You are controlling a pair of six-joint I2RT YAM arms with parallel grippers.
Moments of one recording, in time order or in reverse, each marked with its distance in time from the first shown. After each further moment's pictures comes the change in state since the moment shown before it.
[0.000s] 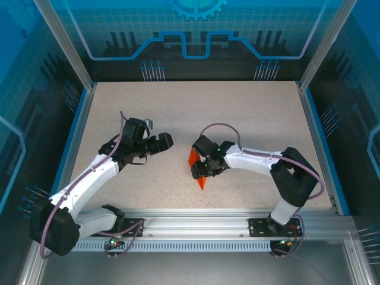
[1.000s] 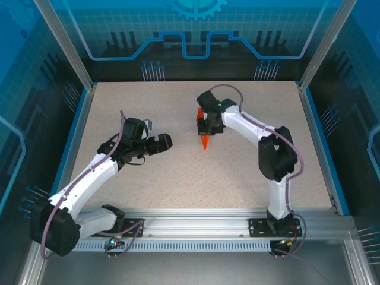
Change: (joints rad) left arm 0.016 0.000 0.013 -0.047 -0.006 0.067; right arm -0.289 0.350 0.692 -0.307 0.074 -0.093
